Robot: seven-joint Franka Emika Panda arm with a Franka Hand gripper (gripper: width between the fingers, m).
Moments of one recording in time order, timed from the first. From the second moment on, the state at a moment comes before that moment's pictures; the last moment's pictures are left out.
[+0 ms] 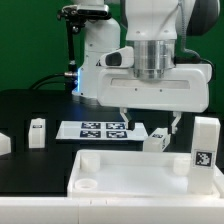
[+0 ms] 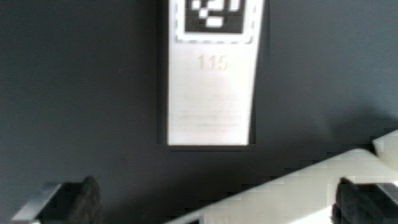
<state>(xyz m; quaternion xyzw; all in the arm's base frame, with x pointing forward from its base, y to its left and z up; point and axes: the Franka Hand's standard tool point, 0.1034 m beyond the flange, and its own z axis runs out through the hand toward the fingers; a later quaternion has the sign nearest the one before) 0.474 0.068 0.056 -0.97 0.23 0.03 0.05</state>
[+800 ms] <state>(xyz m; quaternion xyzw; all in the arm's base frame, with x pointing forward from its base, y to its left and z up) 0.455 0.078 0.038 -0.89 0.29 0.32 0.15</state>
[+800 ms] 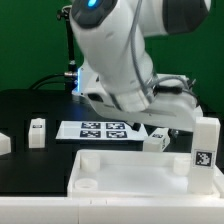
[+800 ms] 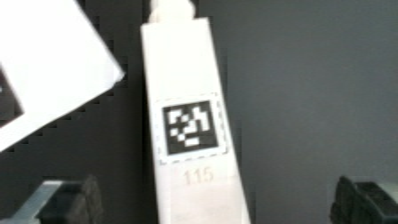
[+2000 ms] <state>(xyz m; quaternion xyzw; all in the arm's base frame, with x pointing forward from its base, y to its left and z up) 0.438 0.079 0.012 -0.82 0.32 0.44 0.19</state>
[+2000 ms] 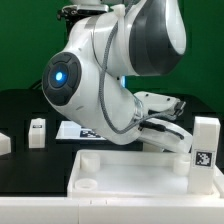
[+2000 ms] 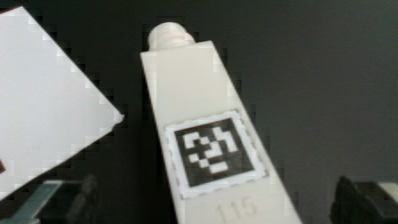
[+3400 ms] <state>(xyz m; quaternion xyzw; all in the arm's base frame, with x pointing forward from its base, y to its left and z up) 0.500 0.027 0.120 -0.93 0.26 0.21 0.12</state>
